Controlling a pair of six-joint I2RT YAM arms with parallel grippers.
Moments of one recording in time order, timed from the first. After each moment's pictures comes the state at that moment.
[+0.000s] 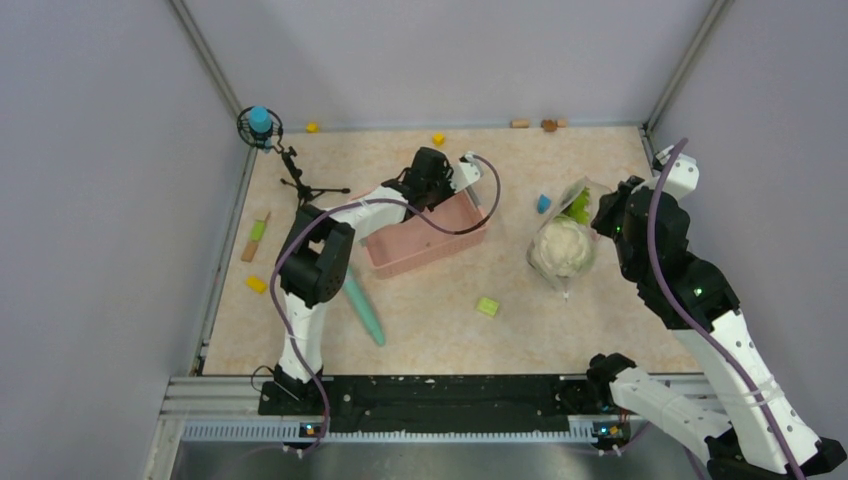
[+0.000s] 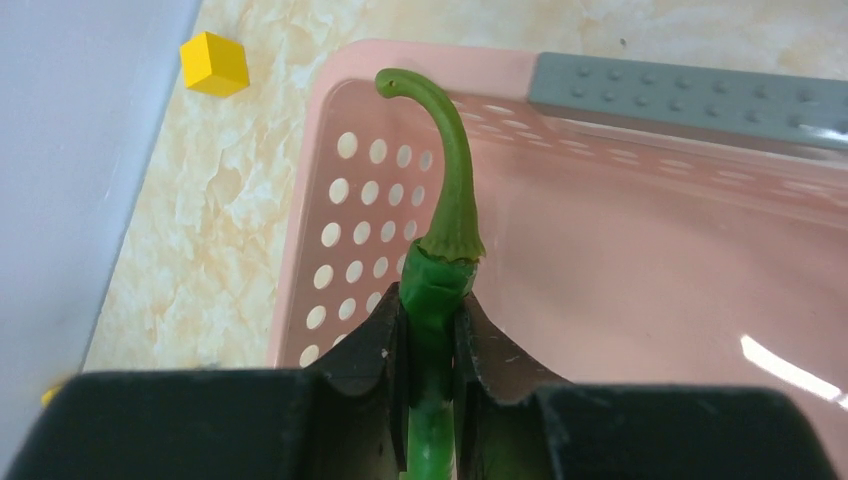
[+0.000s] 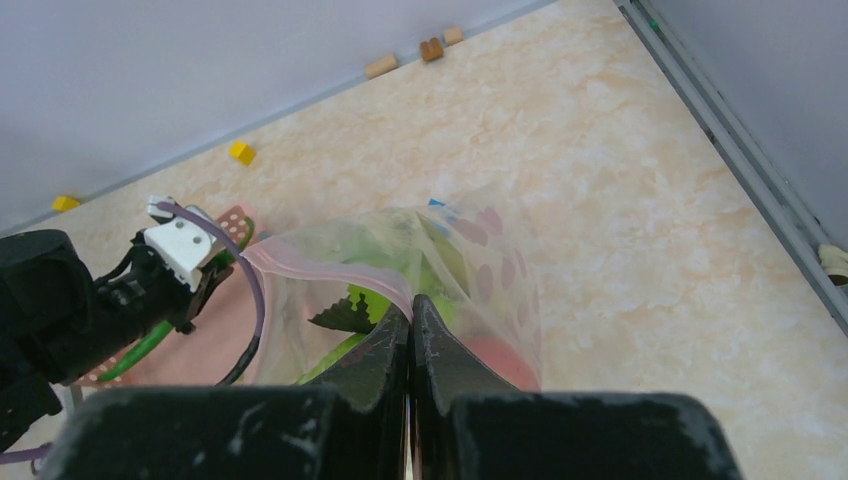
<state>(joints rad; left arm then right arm) -0.57 2.11 1.53 -0.05 -0.02 0.61 0.50 0.79 1.17 -0.69 0.63 0.49</state>
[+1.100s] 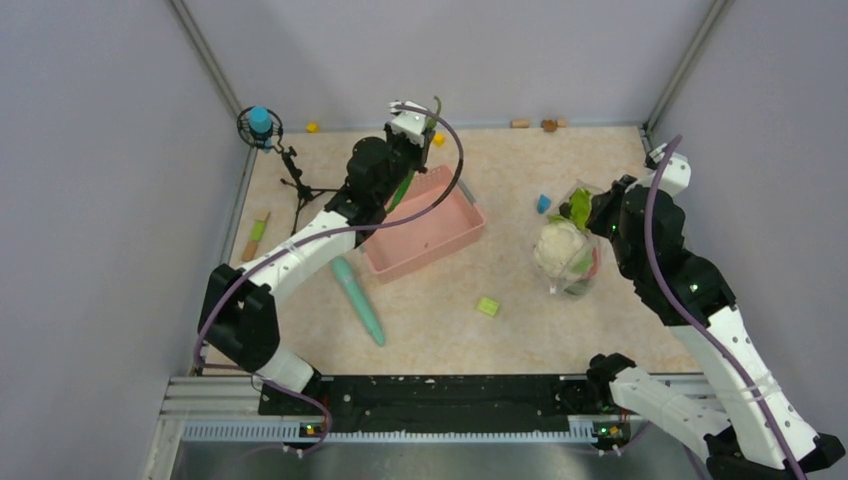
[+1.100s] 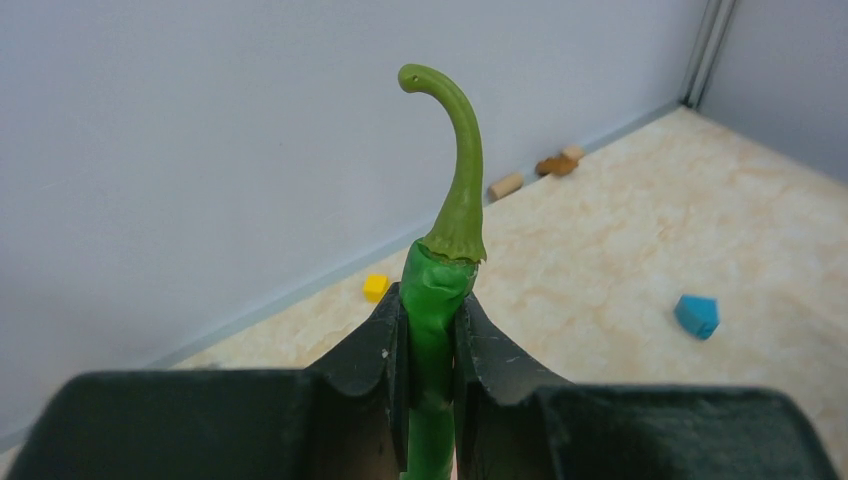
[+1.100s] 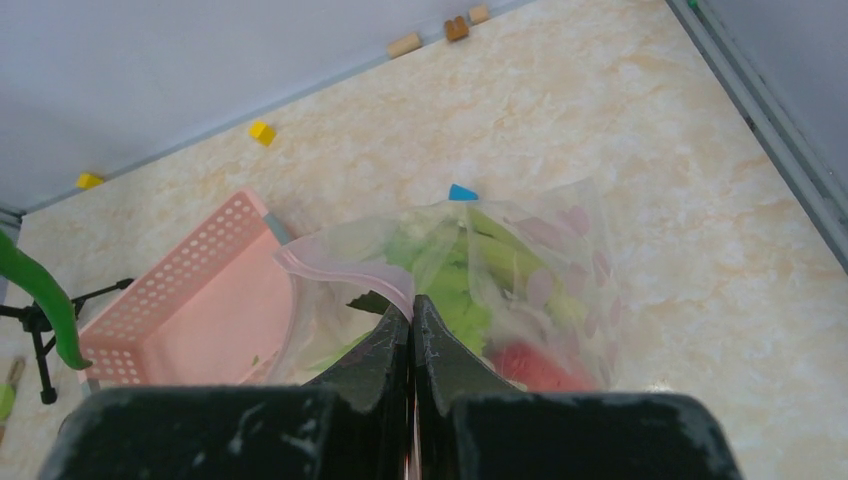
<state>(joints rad) -0.57 1.56 1.23 0.39 -0.05 0.15 0.50 0.81 1.17 -0.69 0.58 0.51</state>
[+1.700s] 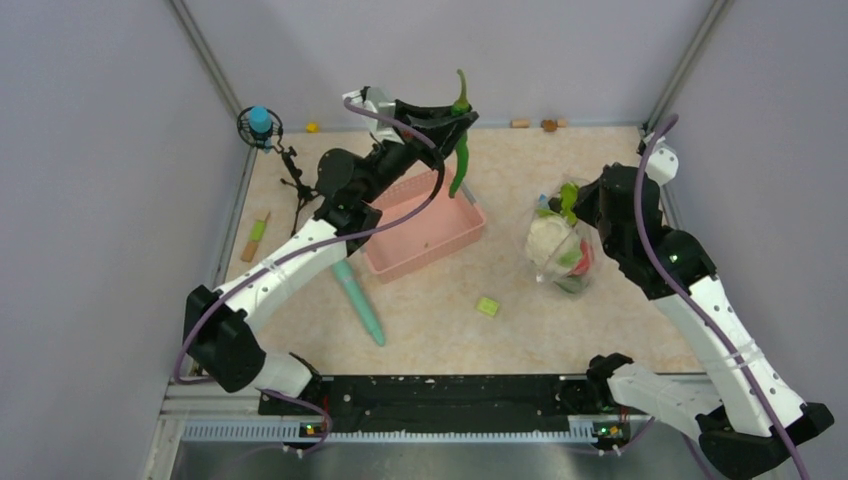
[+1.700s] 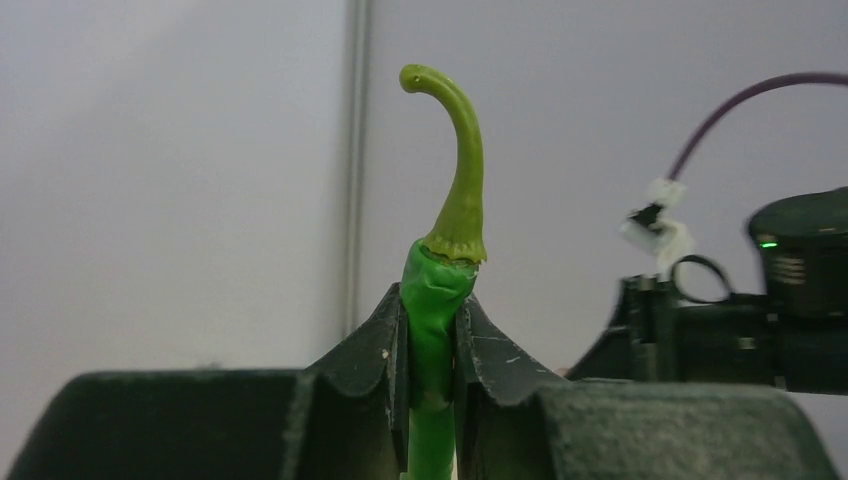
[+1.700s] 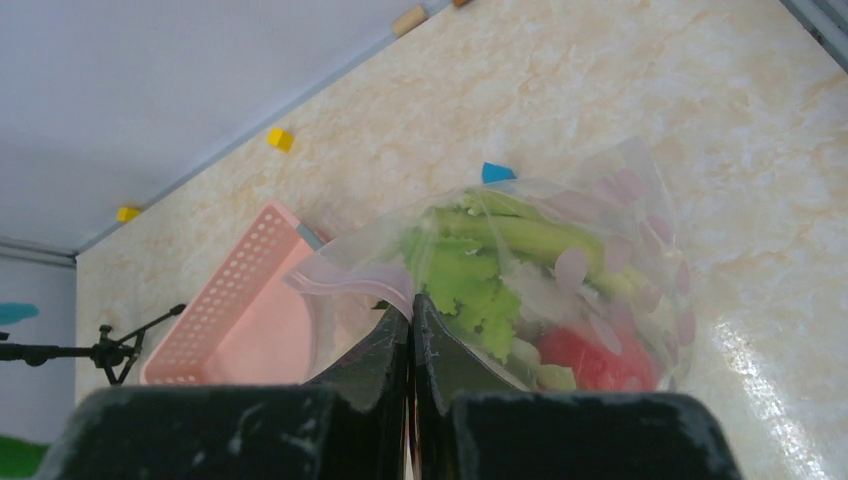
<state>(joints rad) -0.63 1.44 1.27 0.79 0.35 -0.34 0.50 0.95 1.25 -0.72 0.58 0.71</state>
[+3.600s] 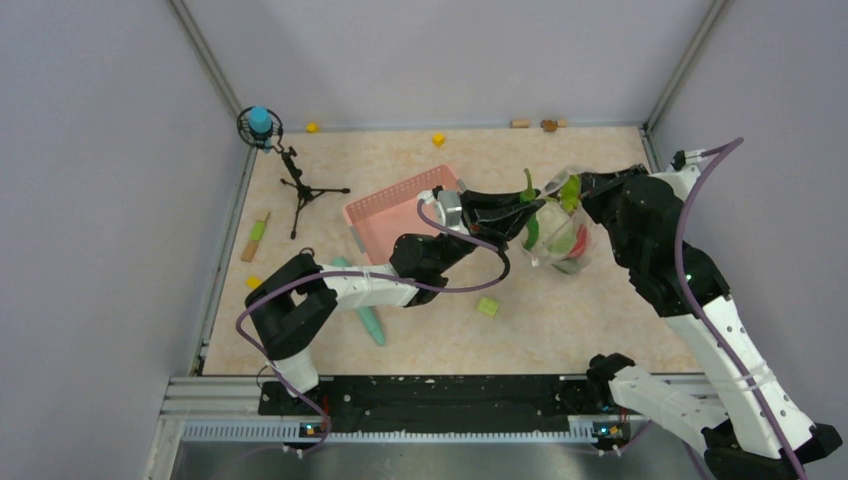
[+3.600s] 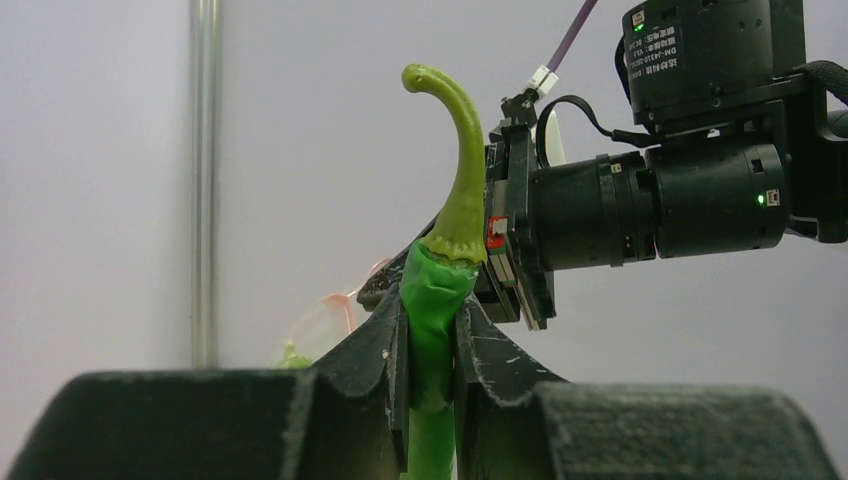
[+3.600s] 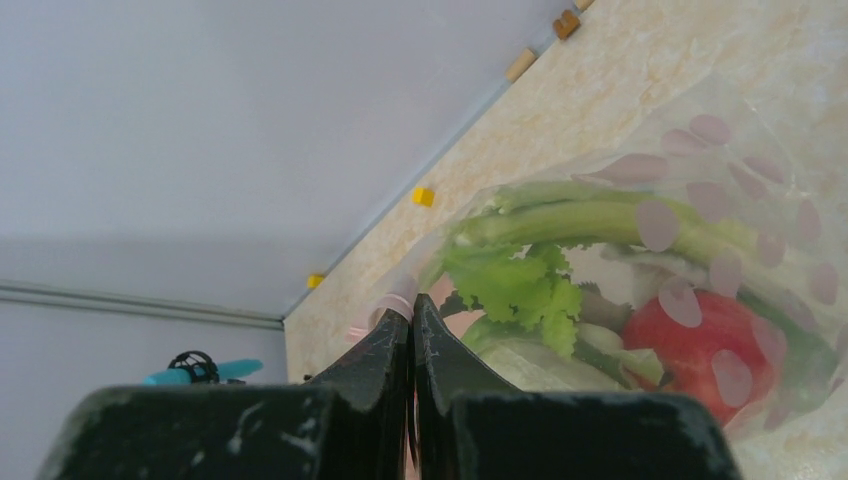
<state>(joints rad) -1.01 1.74 1.02 1.52 0.17 -0.27 0.50 0.86 1.20 -0.58 0.58 0.99</state>
